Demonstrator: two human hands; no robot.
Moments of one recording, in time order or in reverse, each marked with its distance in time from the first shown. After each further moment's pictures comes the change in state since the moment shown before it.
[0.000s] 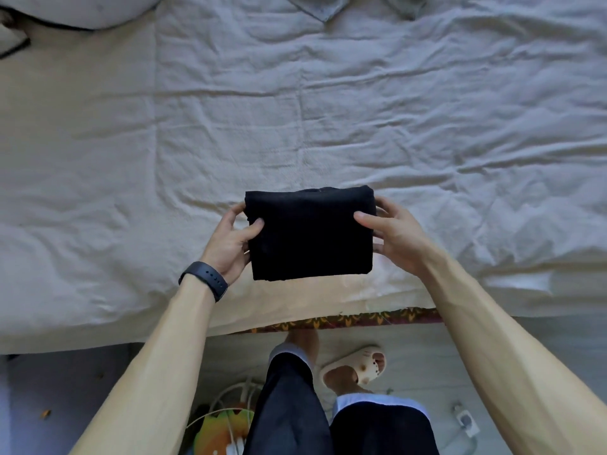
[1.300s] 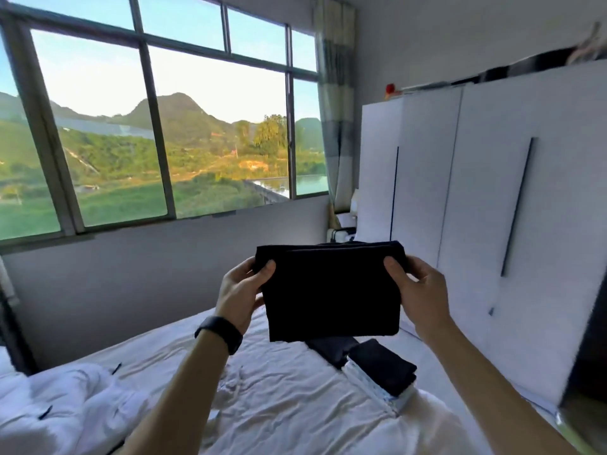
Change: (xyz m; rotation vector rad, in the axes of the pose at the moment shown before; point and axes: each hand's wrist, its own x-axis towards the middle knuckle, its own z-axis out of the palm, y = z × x) left_hand -0.483 0.335 0.430 0.179 -0.785 0.990; right_hand -0.611 -0.300 -0.174 0.086 1.169 -1.293
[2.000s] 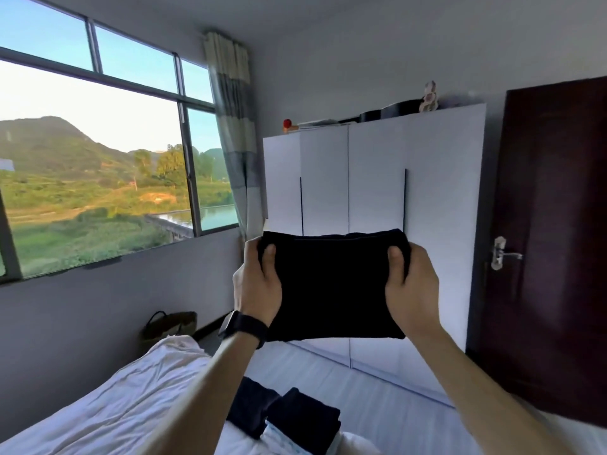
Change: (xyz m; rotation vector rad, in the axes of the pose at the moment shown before) left_hand 0.122 -0.027 0.235 0.423 0.091 0.647; right_hand 0.123 0.009 -0.121 -0.476 0.411 -0.386
